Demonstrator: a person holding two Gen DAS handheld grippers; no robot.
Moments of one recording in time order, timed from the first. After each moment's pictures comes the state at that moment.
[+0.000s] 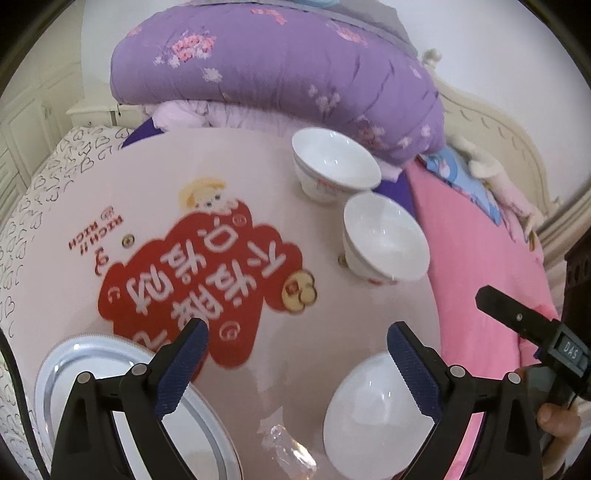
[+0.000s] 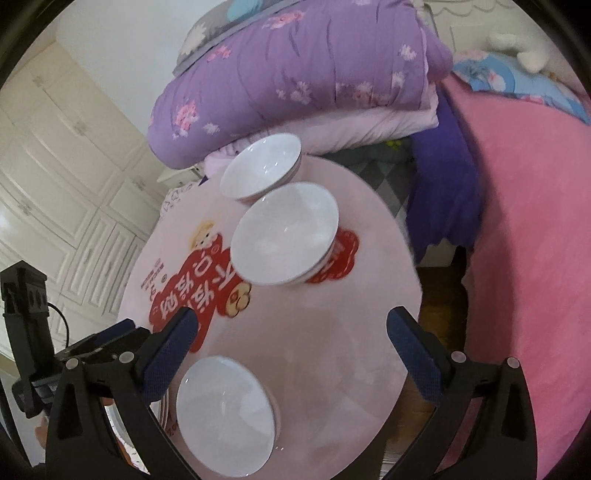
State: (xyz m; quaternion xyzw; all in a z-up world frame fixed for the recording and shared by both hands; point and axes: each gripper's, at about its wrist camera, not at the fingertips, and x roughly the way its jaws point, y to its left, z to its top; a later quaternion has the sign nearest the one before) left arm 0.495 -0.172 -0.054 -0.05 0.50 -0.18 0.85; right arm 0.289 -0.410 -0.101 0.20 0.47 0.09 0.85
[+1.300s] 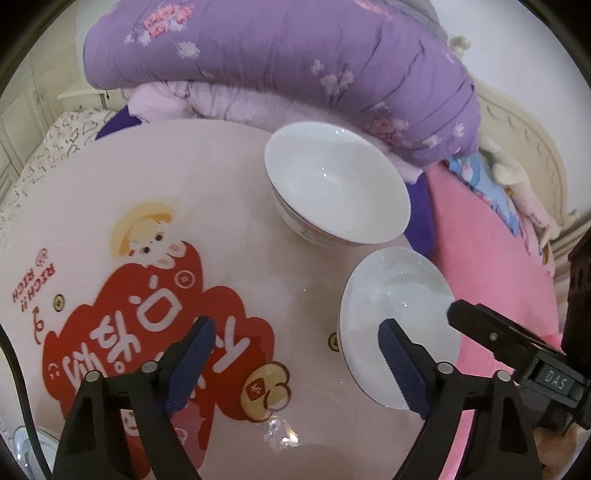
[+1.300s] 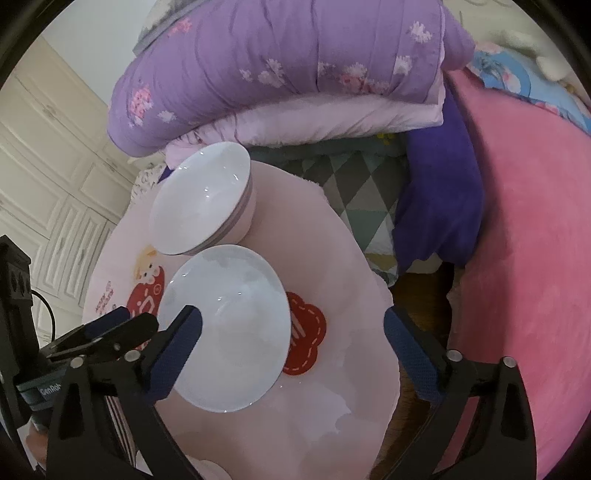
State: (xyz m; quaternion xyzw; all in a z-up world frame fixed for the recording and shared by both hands) left arm 0.628 -0.256 -0.119 -0.06 0.55 -0.17 0.82; right arm 0.399 -0.427 -0.145 0.17 0.54 0.07 0.82
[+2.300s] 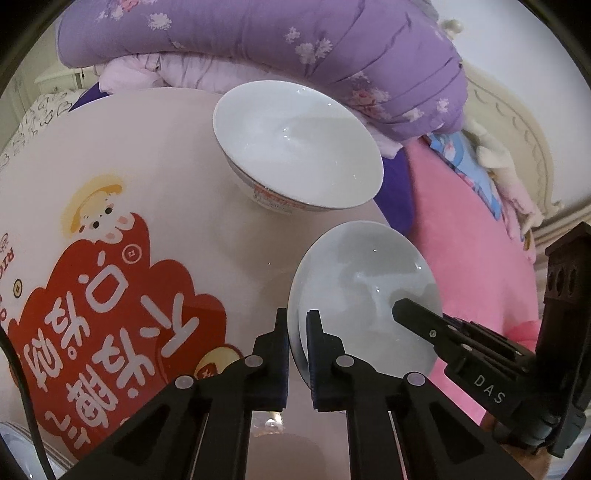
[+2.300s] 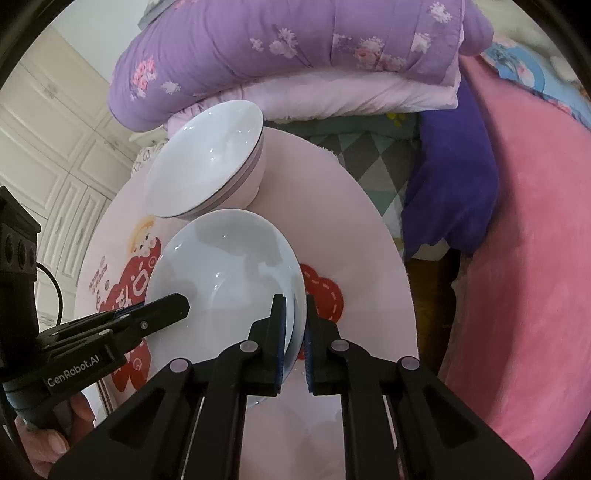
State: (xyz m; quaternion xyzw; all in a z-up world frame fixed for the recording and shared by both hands) left arm 0.643 -0.281 -0.142 -0.08 0.58 -0.20 0.79; right arm 0.390 -0.407 -0.160 0.15 0.56 0.09 0.81
